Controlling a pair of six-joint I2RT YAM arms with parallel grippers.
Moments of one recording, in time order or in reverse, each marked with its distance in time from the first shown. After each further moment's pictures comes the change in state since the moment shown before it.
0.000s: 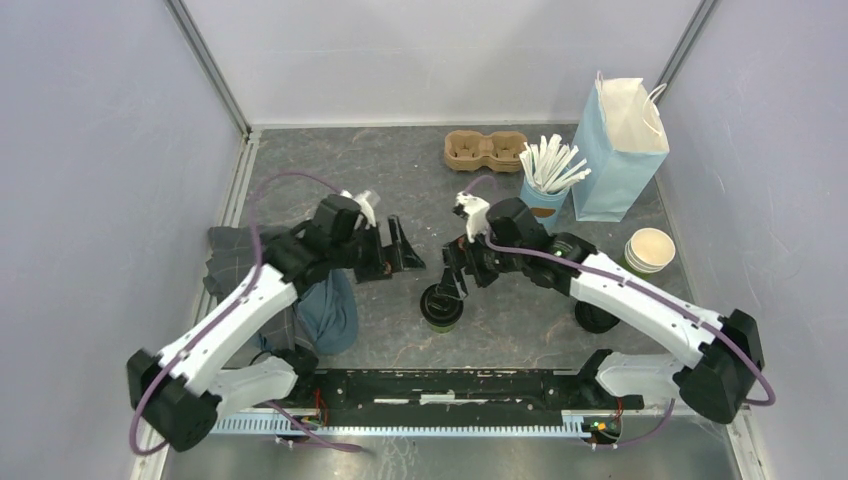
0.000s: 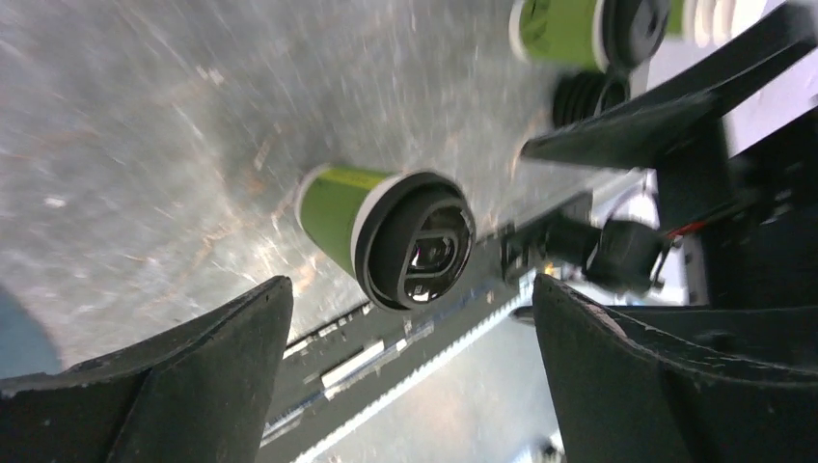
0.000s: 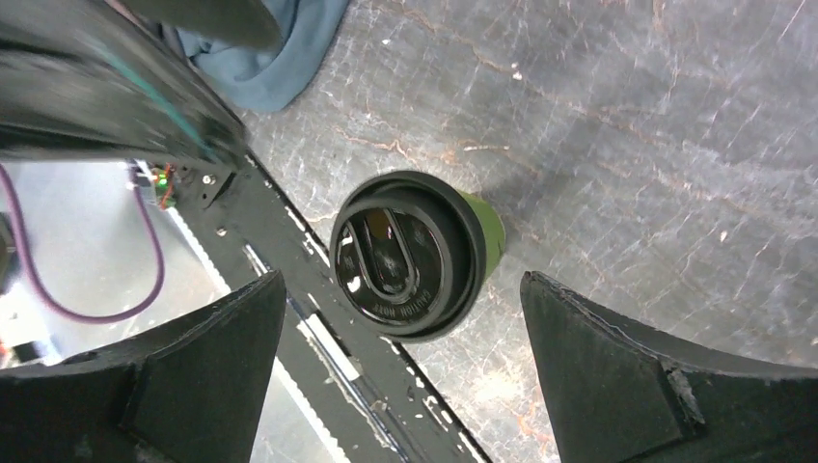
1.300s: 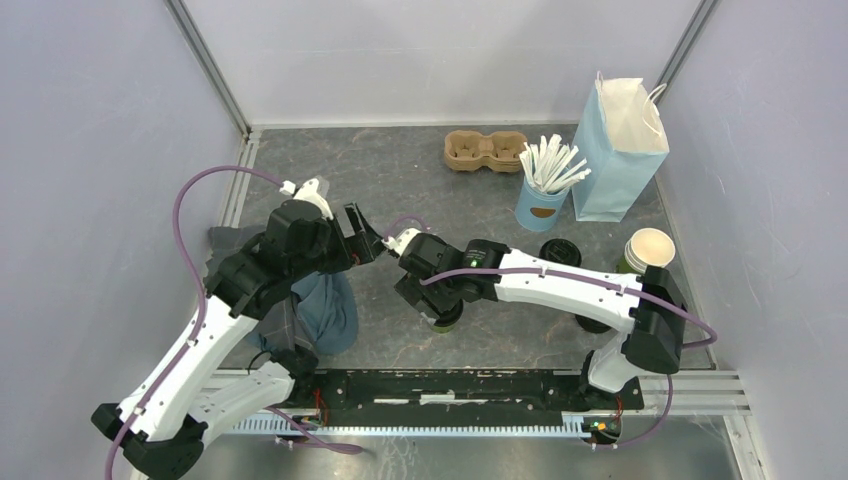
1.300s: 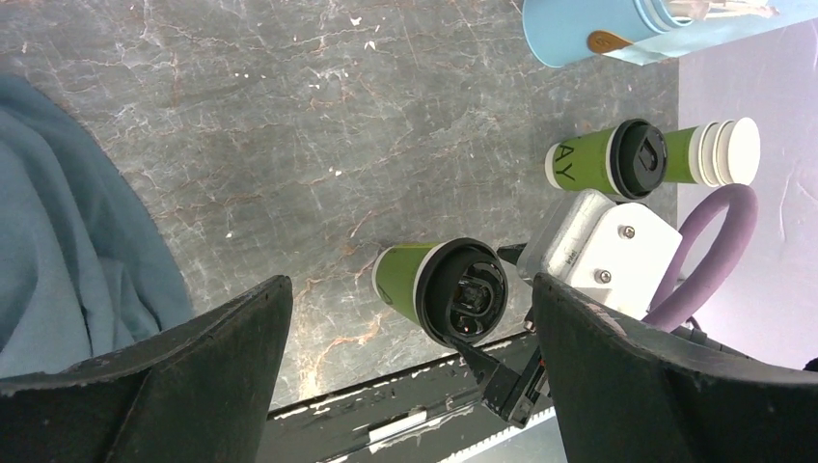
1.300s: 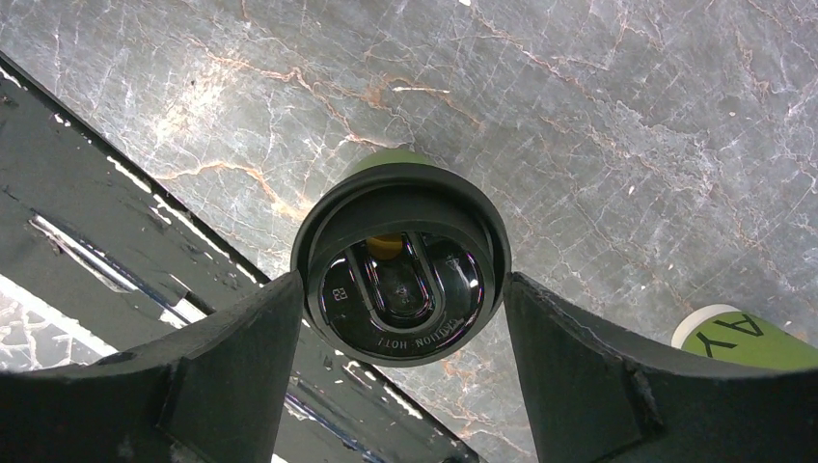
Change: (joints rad) left arm 0.000 -0.253 0.179 -0.220 -0.442 0.021; right arm 0.403 0.404 0.419 -0.408 0.583 -0.088
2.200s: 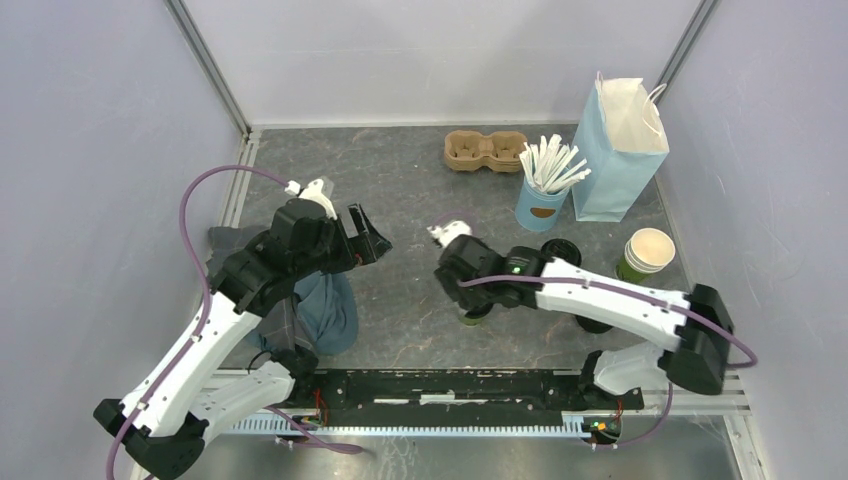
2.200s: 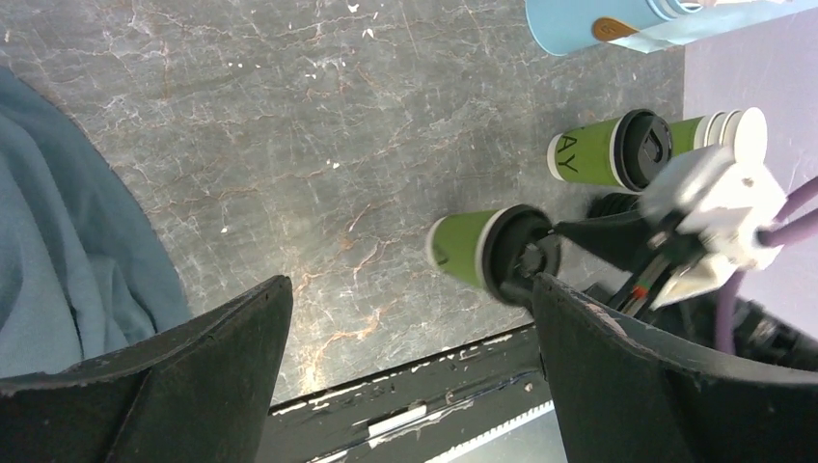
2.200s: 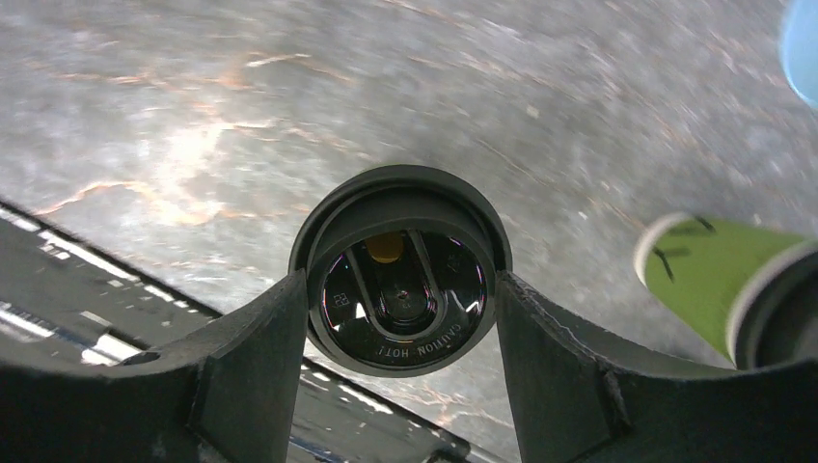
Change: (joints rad) left arm 0.000 0.021 -0.004 -0.001 0.006 0.002; right arm -0.060 -0.166 -0.199 0.050 0.106 0.089
